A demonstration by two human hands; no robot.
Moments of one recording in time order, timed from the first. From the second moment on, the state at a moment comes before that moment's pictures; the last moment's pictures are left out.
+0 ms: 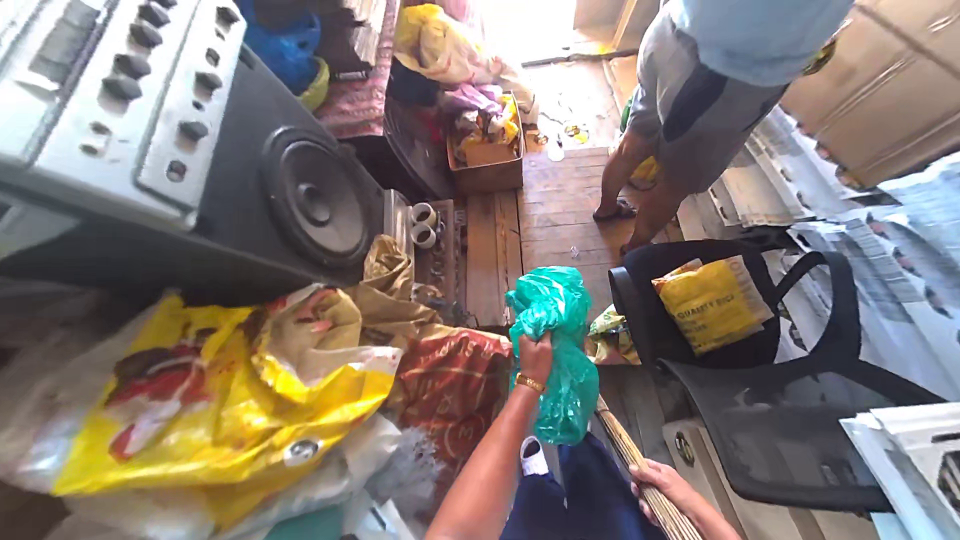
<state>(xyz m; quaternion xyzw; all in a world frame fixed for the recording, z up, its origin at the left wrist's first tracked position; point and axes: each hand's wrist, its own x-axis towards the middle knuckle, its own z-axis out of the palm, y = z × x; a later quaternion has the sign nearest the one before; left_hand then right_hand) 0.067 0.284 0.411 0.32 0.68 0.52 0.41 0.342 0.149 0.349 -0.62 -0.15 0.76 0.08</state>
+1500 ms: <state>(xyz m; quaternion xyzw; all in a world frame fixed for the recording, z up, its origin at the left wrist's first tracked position) -0.155 0.575 0.397 0.10 0.81 0.53 0.22 0.052 0.689 0.242 -0.47 -0.51 0.65 -0.31</state>
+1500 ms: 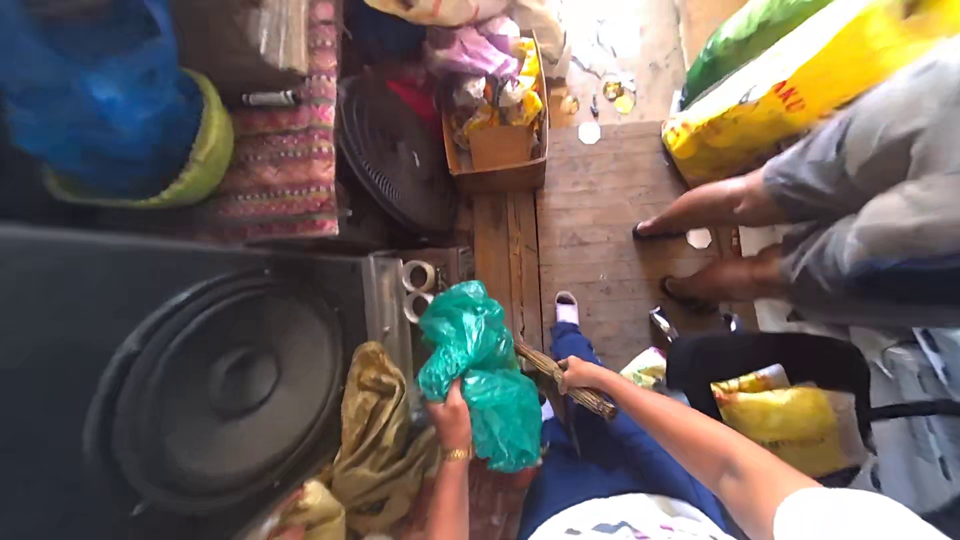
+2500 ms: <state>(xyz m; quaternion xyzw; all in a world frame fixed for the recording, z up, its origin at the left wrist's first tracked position) -0.210 0.991 0.467 0.19 0.76 0.57 0.24 0.114 0.966 0.361 -0.66 -0.37 0.66 -0.05</state>
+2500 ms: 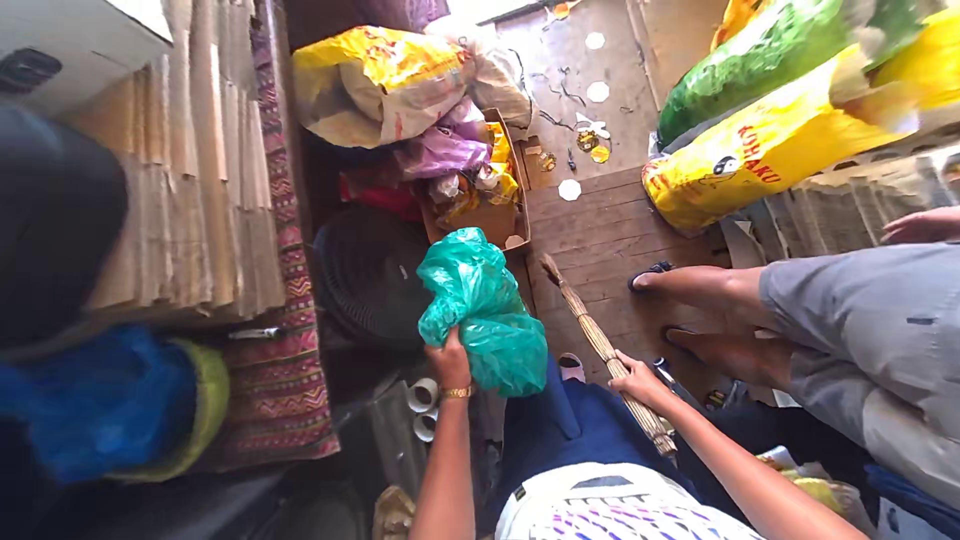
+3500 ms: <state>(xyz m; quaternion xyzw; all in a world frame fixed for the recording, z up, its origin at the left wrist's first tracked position) -0.268 1.200 0.420 0.21 0.80 0.47 0.31 0.053 1.373 0.194 -0.65 -0.45 0.58 -0.18</state>
